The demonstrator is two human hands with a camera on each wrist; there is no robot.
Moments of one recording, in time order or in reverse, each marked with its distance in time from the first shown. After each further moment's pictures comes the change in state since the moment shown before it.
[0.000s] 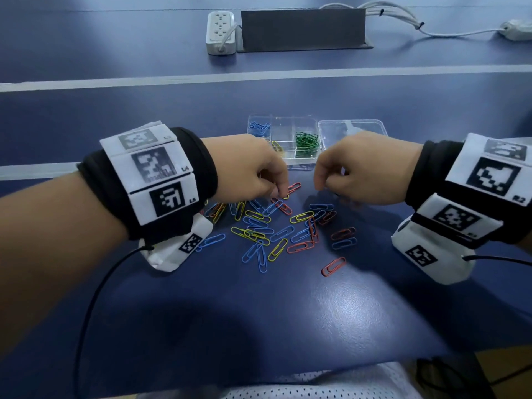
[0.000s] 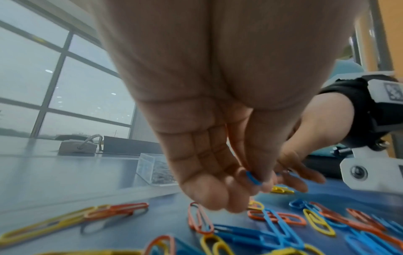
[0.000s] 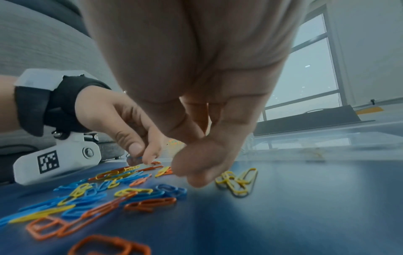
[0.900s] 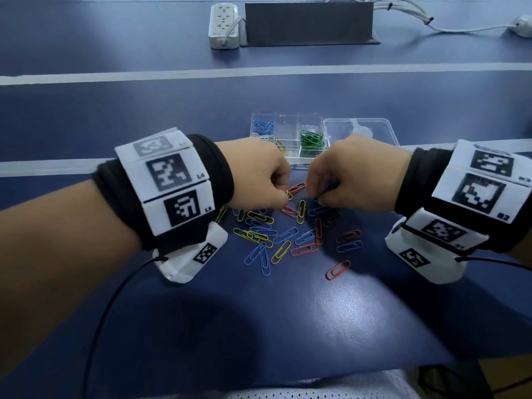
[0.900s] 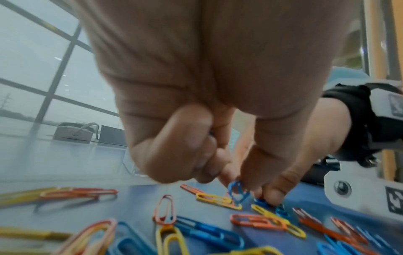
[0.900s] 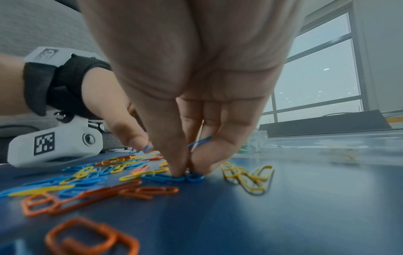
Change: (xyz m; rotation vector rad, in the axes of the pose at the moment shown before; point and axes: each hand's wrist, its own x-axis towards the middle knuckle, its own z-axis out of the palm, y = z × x) left_hand 0.005 0.007 0.007 0.048 0.039 -0.111; right_hand 0.007 -0.008 0.006 -0.030 -0.019 -0.096
